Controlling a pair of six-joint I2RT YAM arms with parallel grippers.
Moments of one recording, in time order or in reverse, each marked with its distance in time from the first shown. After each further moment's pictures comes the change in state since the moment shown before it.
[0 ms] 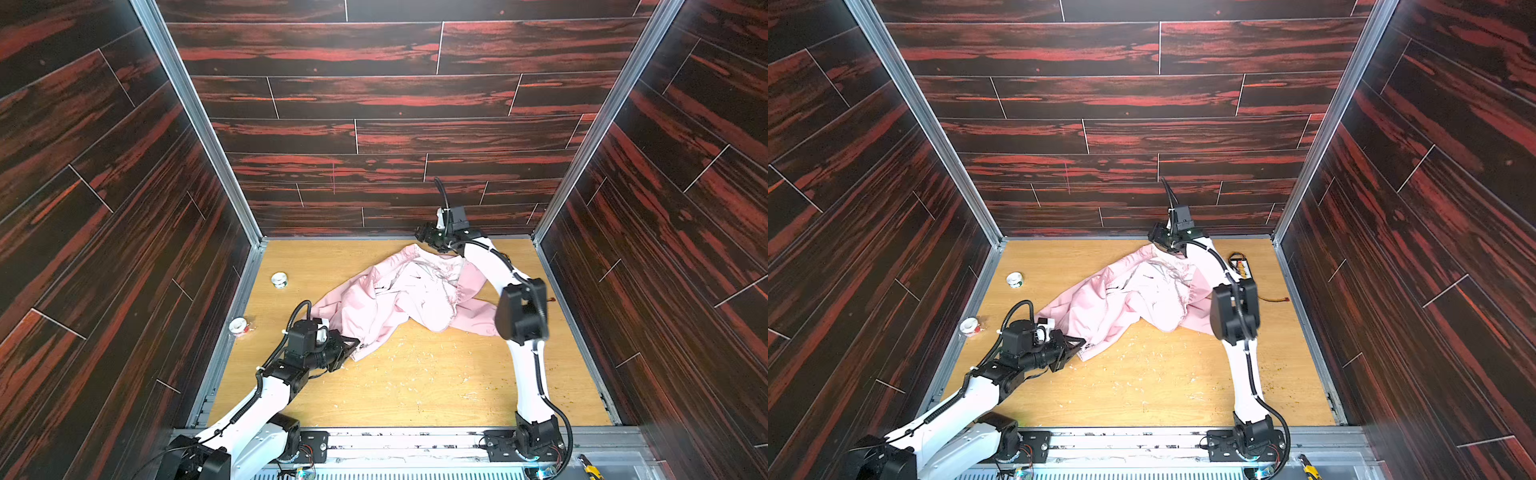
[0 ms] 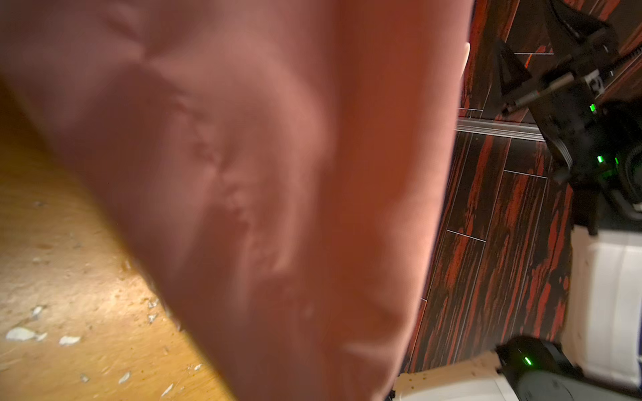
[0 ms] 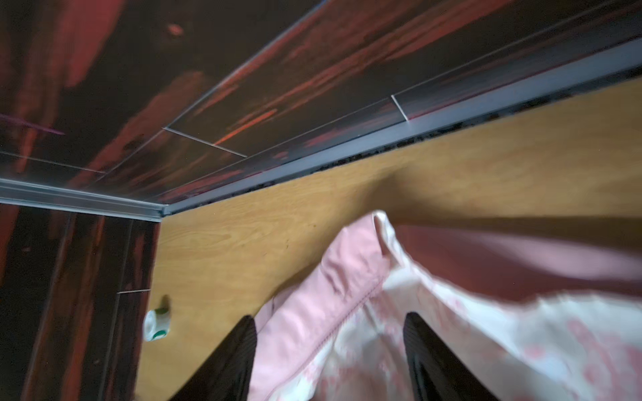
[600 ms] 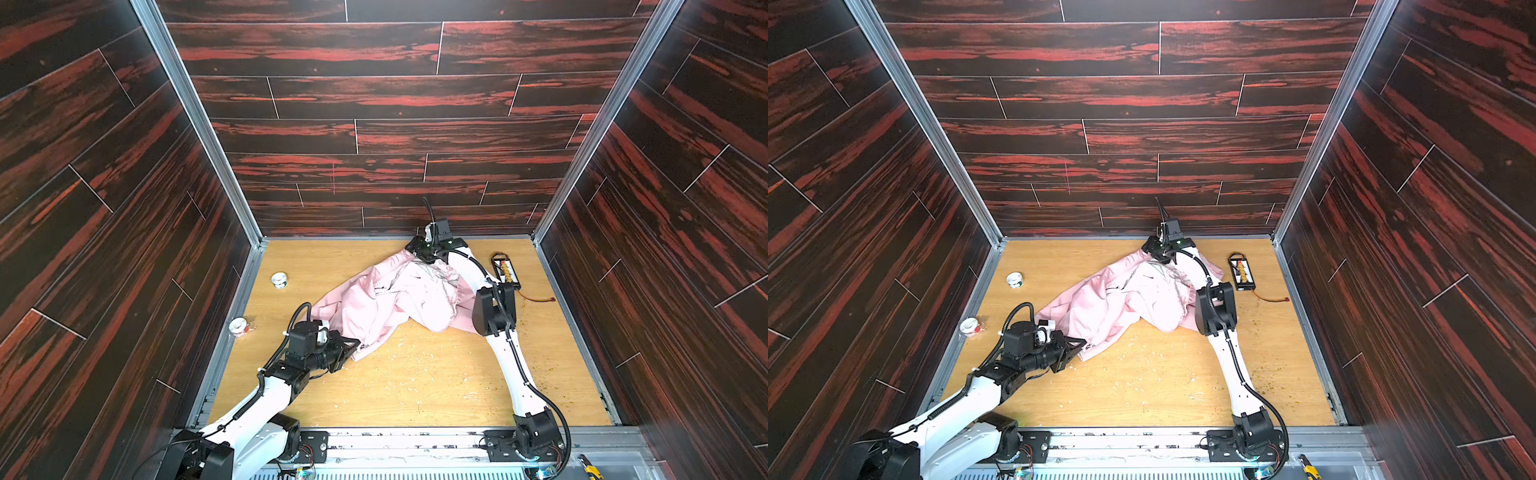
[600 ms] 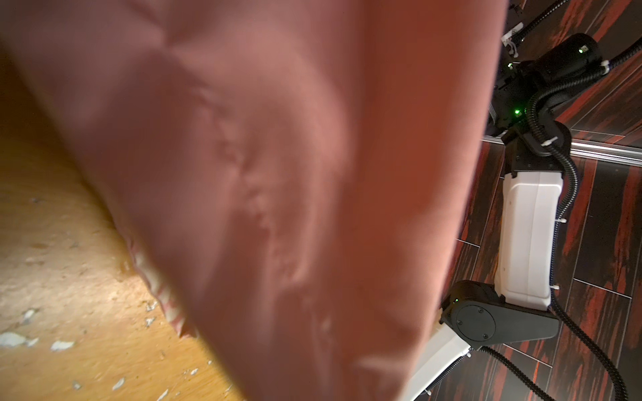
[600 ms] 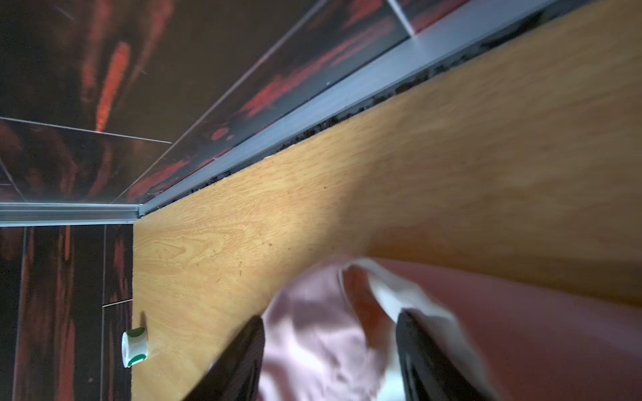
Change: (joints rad) left arm -0.001 0.029 -0.017 0.045 0.000 -0.037; right arm 0.002 0.340 0.256 0.013 -0.113 0.123
